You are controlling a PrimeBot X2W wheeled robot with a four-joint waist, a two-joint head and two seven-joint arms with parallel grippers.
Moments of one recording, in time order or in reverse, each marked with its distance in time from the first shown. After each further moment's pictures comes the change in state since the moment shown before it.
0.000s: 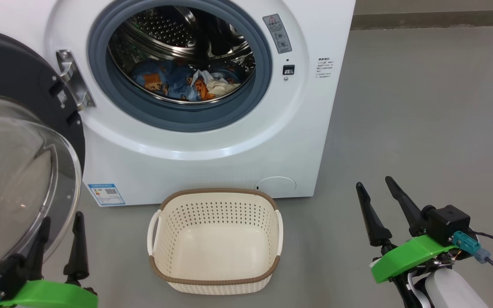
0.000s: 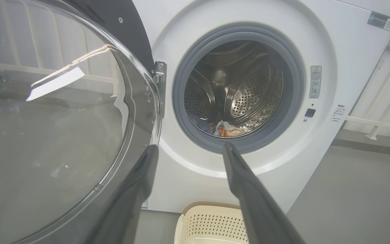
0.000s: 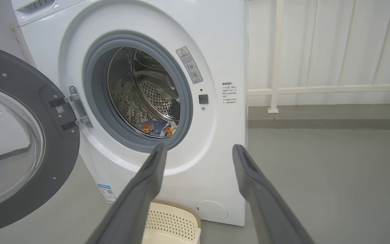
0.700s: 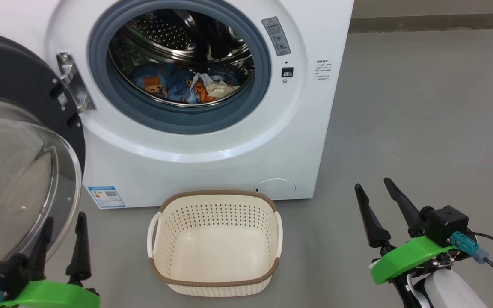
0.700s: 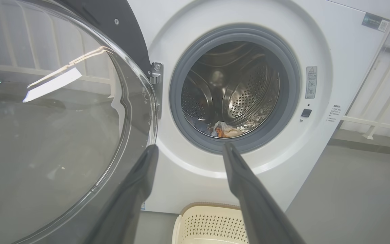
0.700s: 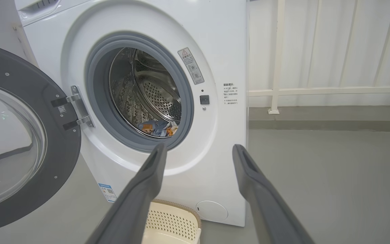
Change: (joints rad) left arm 0.000 0.001 -0.011 0.000 -0.002 0.002 0.000; right arm 0.000 -0.003 0.010 0.003 0.002 0.000 0.000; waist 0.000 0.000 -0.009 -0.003
